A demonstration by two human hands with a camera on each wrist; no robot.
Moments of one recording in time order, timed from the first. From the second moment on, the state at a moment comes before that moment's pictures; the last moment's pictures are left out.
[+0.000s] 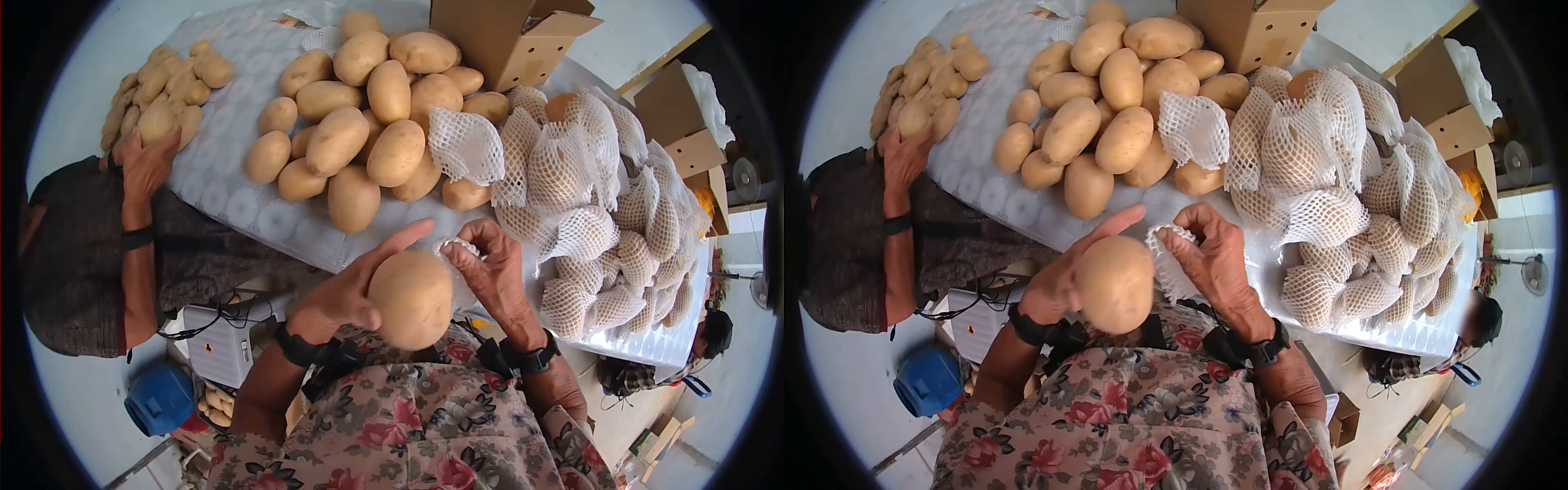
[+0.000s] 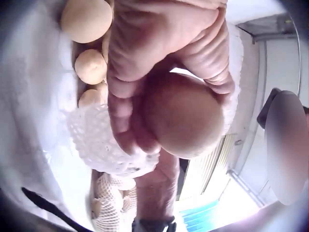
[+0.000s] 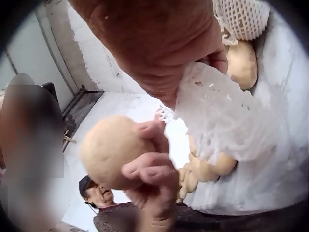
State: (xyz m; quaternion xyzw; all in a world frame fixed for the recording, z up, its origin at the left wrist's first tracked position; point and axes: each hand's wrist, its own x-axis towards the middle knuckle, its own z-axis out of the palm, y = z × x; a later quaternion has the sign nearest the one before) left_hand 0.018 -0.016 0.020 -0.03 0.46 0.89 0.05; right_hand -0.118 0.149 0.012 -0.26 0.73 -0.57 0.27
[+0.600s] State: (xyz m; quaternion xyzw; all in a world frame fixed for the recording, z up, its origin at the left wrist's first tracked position) left_hand 0.030 -0.032 0.002 -0.12 0.47 0.87 0.01; right_hand -0.140 0.176 0.013 -0.18 0.63 -0.64 0.41
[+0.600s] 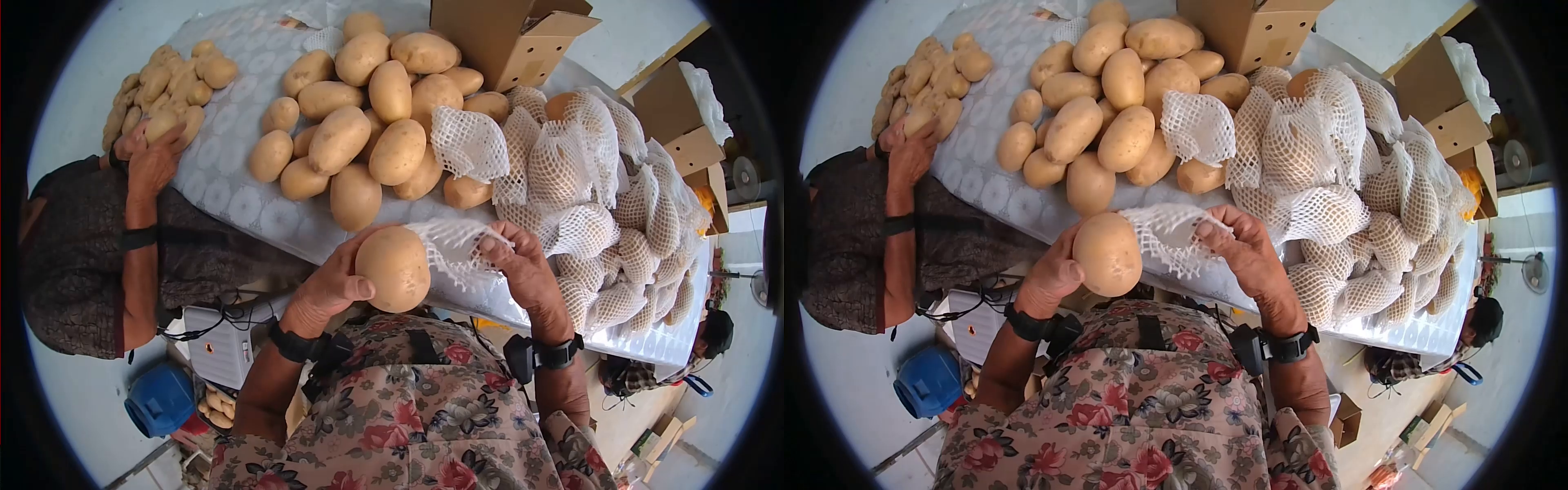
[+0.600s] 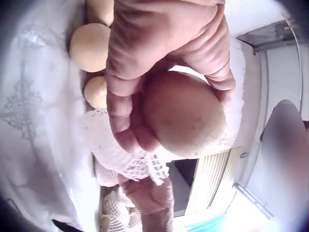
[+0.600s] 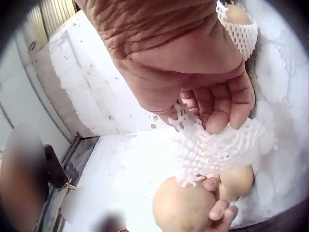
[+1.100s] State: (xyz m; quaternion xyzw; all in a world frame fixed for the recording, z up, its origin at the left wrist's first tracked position) left_hand 0.022 -0.011 0.009 -0.09 0.48 0.86 0.12; right_hand -0.106 0.158 0.023 -0.28 0.71 -0.59 0.25
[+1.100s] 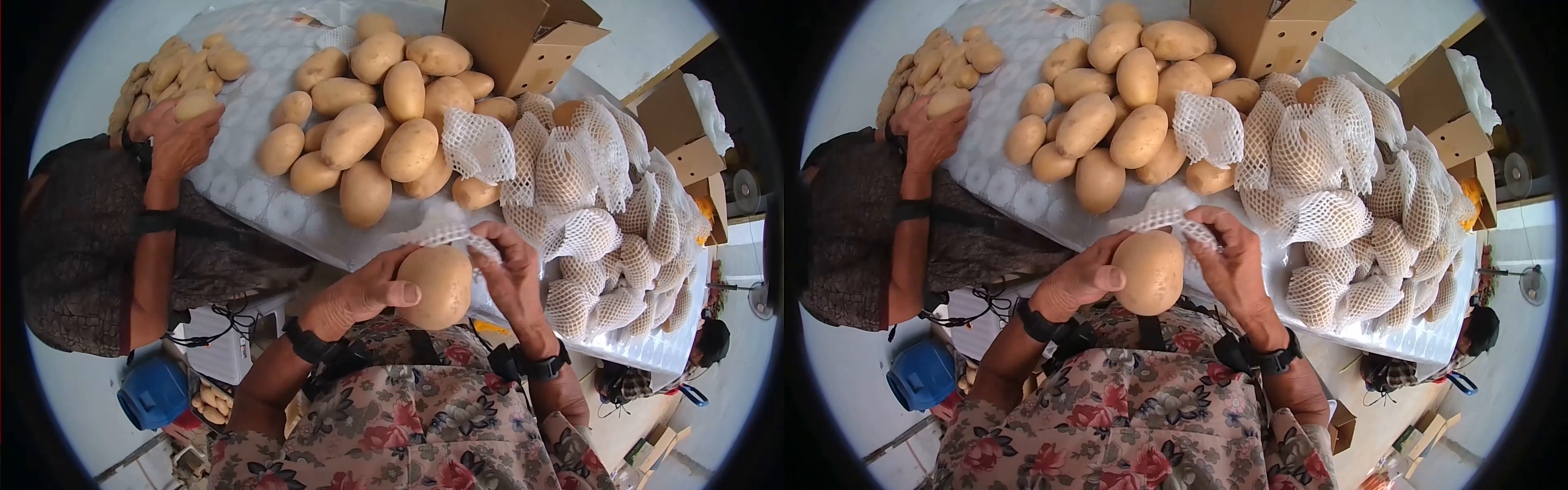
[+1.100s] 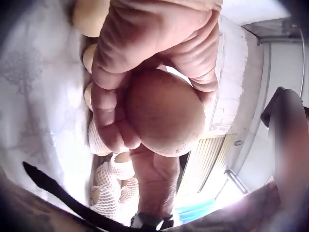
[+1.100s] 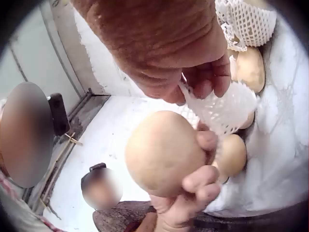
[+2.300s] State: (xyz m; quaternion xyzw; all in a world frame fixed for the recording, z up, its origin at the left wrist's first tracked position) left_hand -0.011 0.007 0.008 -0.04 0.48 0.87 -0.12; right_hand -0.102 0.144 0.027 -0.23 0.58 -0.71 0.33
